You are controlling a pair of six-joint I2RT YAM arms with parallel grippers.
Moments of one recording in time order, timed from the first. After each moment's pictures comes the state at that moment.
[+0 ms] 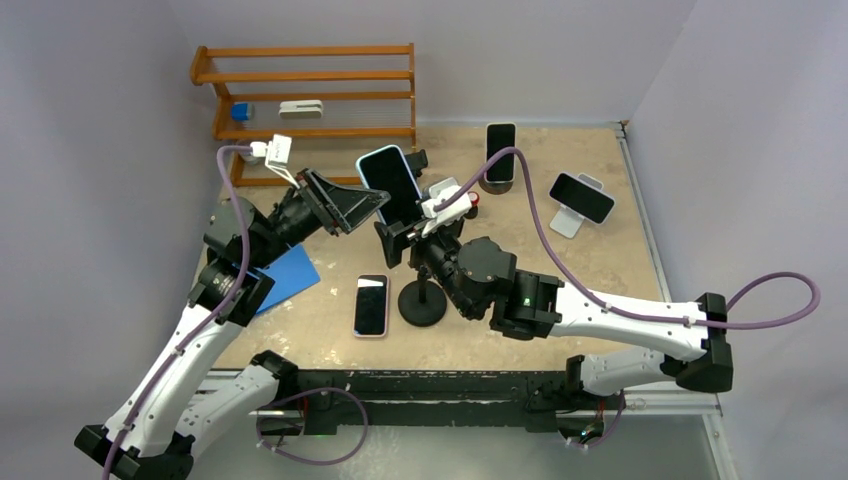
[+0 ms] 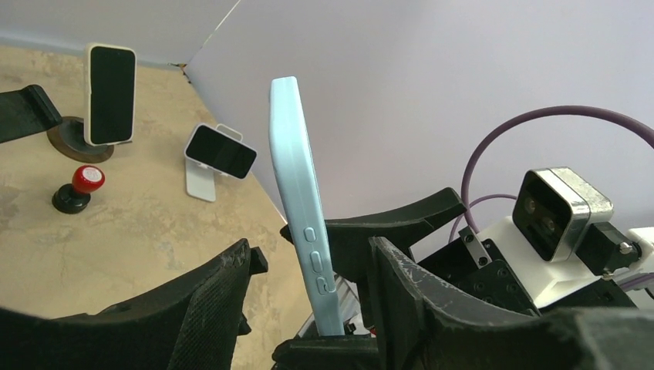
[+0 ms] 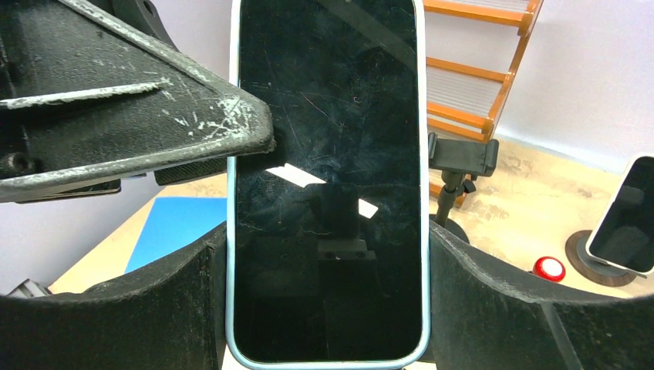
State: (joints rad) left arm -0.47 0.81 1.00 -0.01 0.39 -0.91; right arm 1.34 1.25 1.21 0.10 0.76 0.05
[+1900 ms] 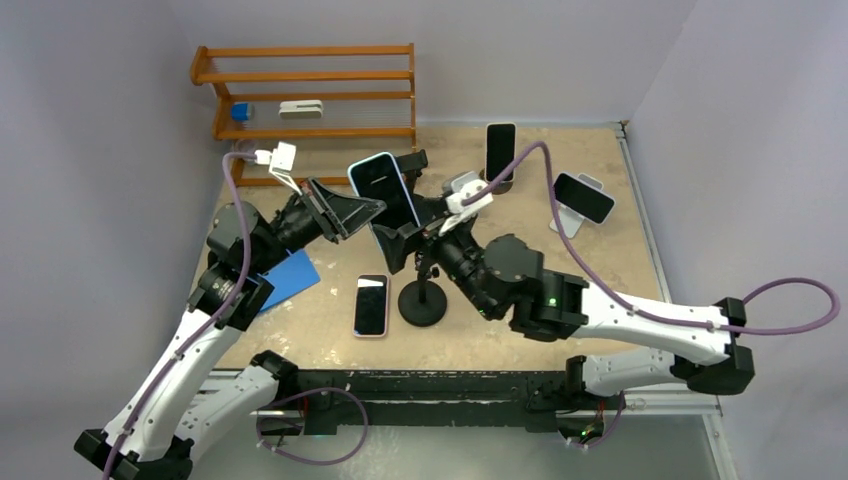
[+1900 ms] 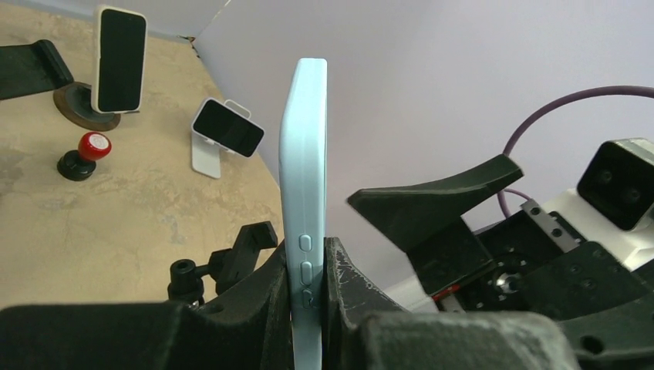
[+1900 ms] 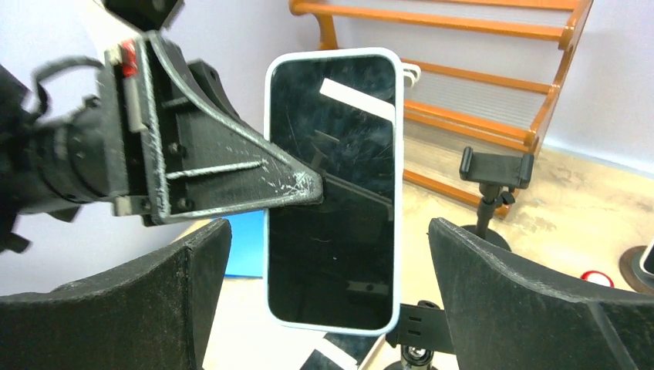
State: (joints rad) left arm -0.47 0.79 0.97 -0.06 0.41 -0.93; right arm 1.36 1.20 1.26 0.03 0.70 0.12
